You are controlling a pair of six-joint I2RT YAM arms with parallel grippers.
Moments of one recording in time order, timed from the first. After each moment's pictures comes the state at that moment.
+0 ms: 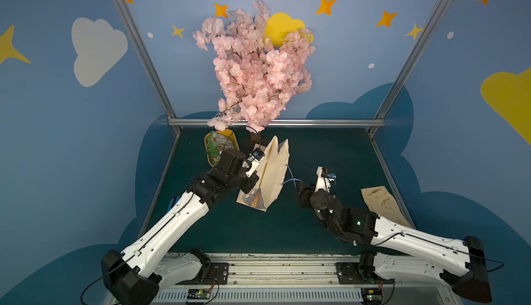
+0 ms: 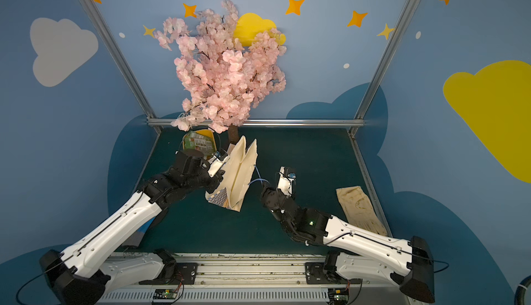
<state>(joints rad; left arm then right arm) -0.68 1.12 1.13 -0.65 -0.06 0.28 1.19 0.98 0.84 -0.38 0.74 0.83</state>
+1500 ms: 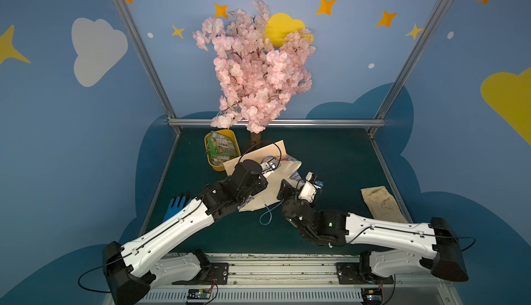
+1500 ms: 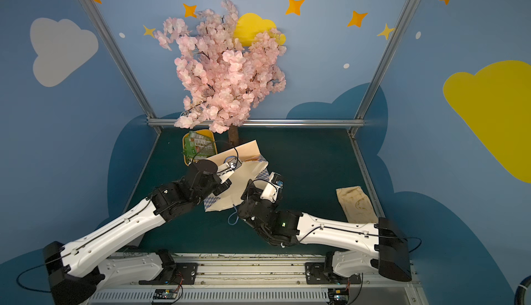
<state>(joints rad) -0.83 1.14 1.11 -0.52 -0.43 0.44 1.29 1.33 0.95 -0.28 1.01 1.21</state>
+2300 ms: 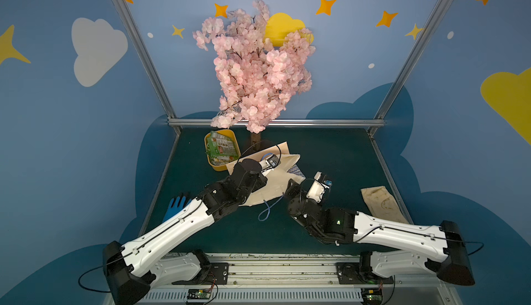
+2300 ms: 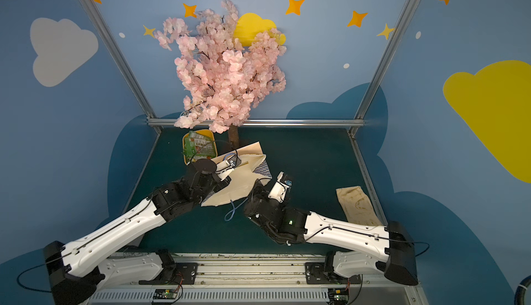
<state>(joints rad) -0.83 1.15 1.10 -0.45 -0.51 0.49 1.31 1.21 0.94 -0.48 1.01 1.30</state>
